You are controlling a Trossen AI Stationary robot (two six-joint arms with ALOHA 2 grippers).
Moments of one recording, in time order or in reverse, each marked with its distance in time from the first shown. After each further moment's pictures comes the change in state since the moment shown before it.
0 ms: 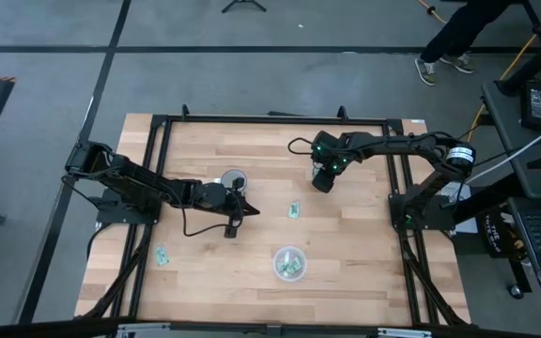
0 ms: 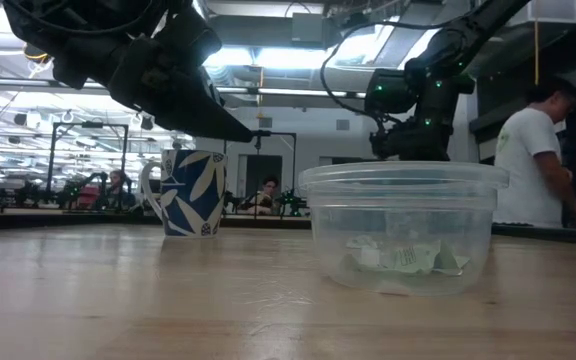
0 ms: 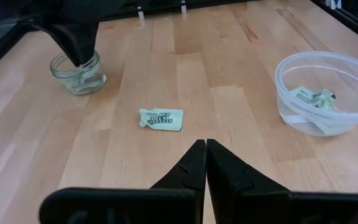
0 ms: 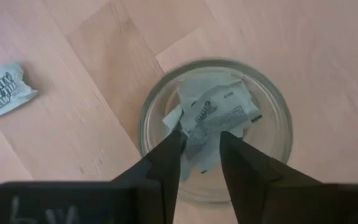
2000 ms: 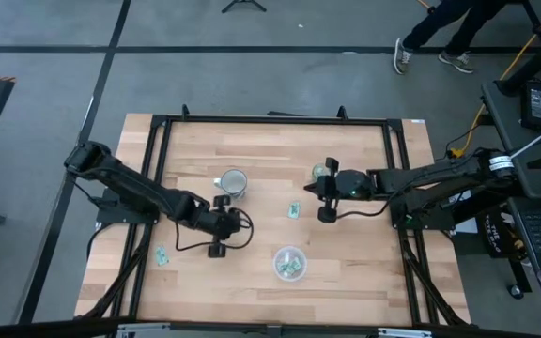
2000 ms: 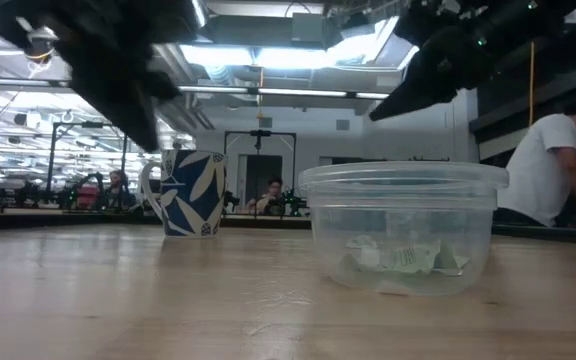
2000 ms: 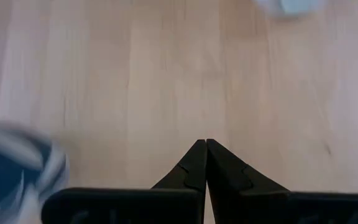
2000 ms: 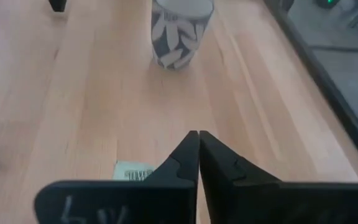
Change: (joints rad) left arm -0.239 0.000 0.338 -0.922 -0.127 -0.334; right arm 0.504 -0.392 -0.266 0.598 0.368 -0.195
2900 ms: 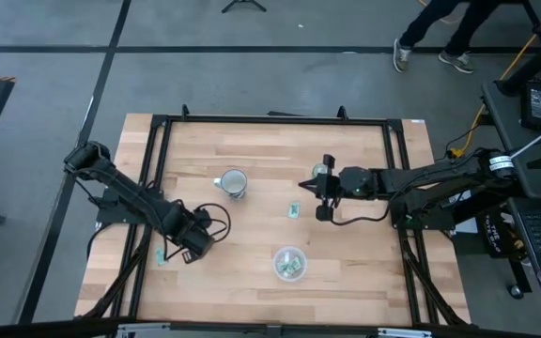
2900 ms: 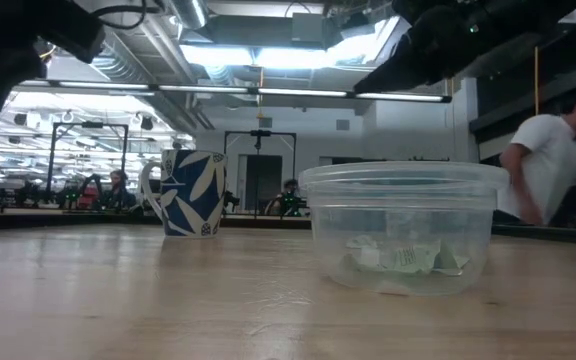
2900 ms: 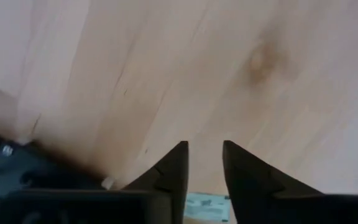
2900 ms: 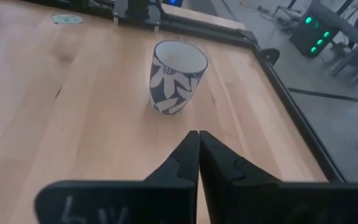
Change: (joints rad) left arm -0.188 0.000 0.155 -0.741 0.138 -0.757; right arm 0.000 0.000 0.000 0.168 -0.003 -0.118
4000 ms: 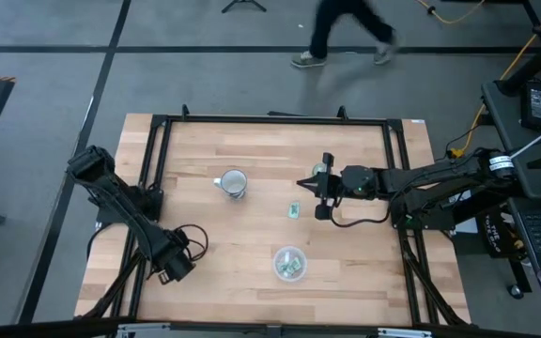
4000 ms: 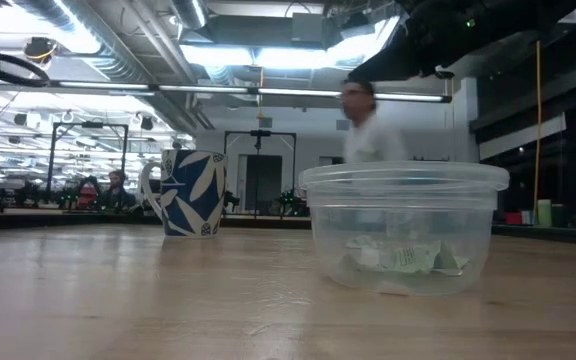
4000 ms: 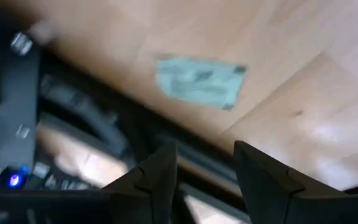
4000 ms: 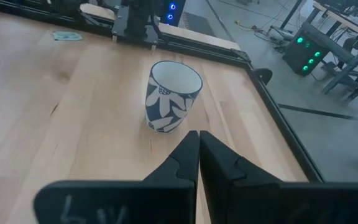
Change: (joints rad) left arm -0.254 0.068 -0.133 0.036 0.393 -0.326; right arm 0.000 0.000 0.000 0.075 0.000 -0.047
